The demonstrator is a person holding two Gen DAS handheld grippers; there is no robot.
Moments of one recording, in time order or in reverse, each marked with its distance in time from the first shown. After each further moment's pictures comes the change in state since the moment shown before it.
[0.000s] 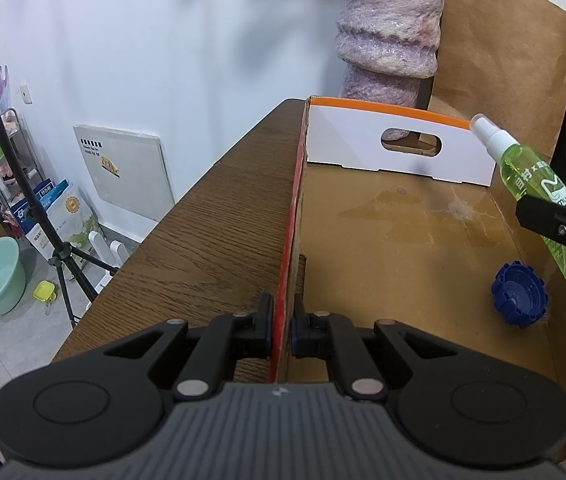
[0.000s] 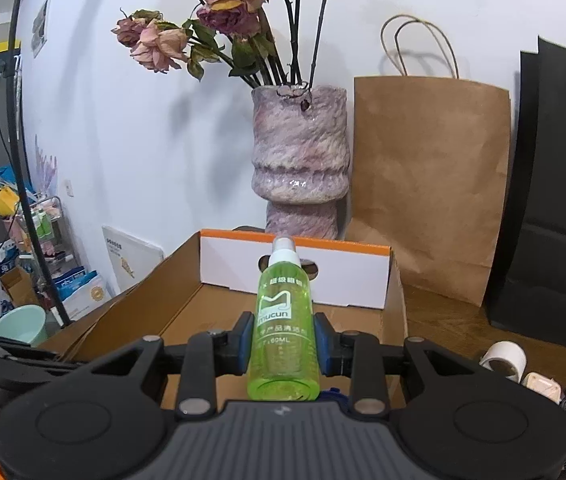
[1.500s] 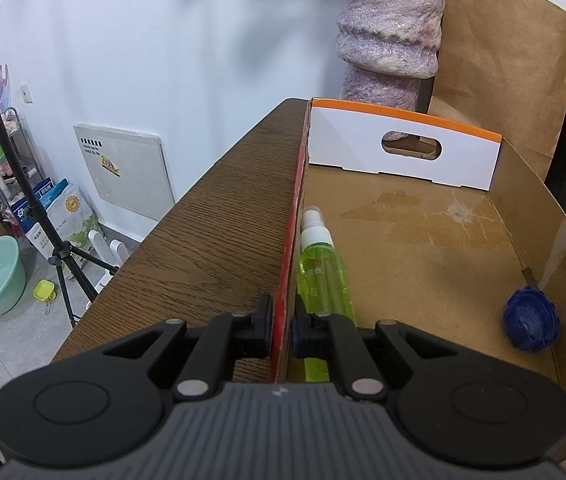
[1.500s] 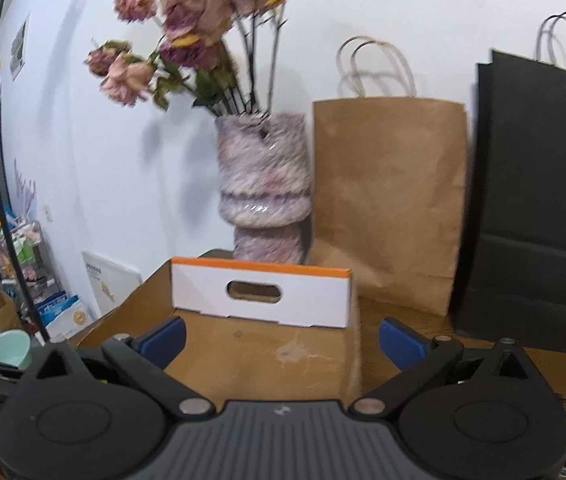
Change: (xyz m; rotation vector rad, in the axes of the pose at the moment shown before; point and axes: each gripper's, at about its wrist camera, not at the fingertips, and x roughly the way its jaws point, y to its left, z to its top) left arm 0.000 0.000 0.000 -0.002 0.000 0.000; right arm -0.024 -0.023 0.008 0.046 -0.064 -0.082
